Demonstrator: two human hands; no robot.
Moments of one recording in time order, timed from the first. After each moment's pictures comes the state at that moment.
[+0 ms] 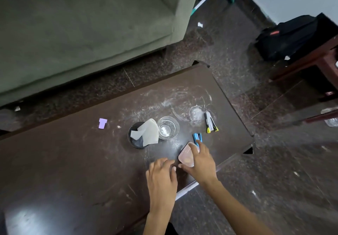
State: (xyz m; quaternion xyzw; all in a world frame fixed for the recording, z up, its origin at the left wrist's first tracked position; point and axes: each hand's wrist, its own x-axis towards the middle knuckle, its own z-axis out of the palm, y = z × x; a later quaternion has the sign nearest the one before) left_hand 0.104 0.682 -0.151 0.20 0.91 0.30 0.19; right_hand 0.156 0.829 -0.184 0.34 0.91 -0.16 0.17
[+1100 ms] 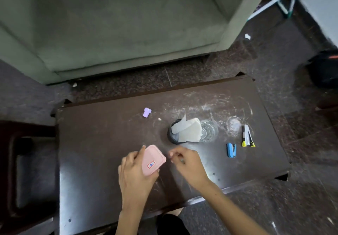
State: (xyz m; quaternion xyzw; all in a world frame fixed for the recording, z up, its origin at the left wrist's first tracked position) left_hand 0.045 0.547 -0.133 0.05 0.97 0.23 0.10; right_hand 0.068 0.711 -0.126 0.22 0.84 -0.47 0.14
